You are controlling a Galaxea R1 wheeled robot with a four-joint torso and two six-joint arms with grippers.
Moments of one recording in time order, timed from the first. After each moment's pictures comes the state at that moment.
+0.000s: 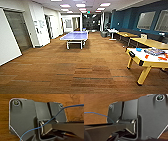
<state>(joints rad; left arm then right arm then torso) 1.55 2.92 -2.48 0.03 -0.10 0.06 -1.57 2.92 -2.48 -0.38 0.11 0.36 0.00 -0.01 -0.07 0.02</state>
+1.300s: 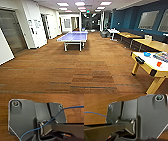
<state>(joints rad) 1.54 2.93 -2.48 0.03 -0.10 0.06 -1.57 2.95 -2.52 -0.38 0.11 0.36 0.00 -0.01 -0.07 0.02</state>
